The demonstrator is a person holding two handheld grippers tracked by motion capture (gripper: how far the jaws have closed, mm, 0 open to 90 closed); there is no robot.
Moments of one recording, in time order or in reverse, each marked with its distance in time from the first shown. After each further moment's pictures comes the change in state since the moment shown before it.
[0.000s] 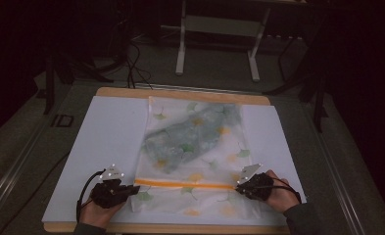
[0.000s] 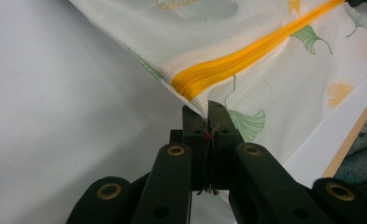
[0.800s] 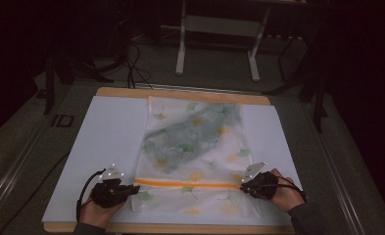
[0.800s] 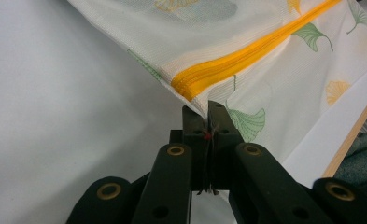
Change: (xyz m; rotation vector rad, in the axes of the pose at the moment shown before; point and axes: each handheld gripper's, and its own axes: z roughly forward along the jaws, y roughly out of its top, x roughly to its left) left arm 0.000 0.000 0.000 -0.001 -0.003 -0.002; right arm -0.006 -0.006 -0.009 0.014 -0.005 0.012
